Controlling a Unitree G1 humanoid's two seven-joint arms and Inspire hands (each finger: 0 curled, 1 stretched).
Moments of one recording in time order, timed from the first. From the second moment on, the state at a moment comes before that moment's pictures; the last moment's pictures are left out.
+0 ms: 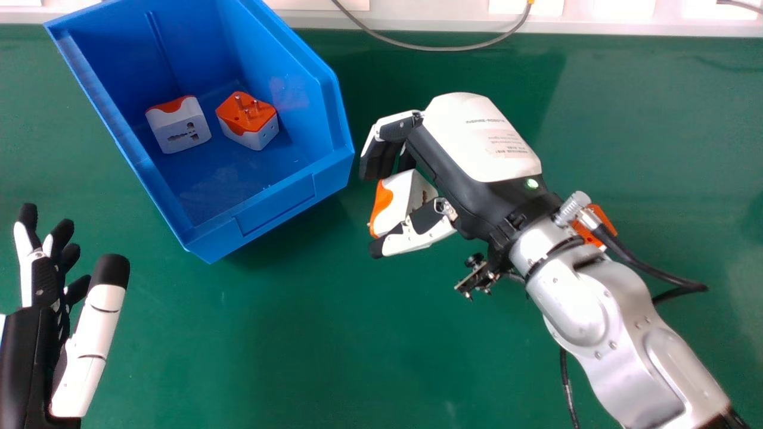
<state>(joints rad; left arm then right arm) 0.66 0.10 0.30 -0.48 0.08 -0.18 -0.05 -0.31 -0.31 0.42 -0.08 -0.70 -0.03 0.07</state>
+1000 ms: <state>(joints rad) 0.65 0.09 0.28 -0.45 0.08 -0.21 -0.05 -1.02 0.06 0.46 0.54 -0.69 -0.19 -0.07</state>
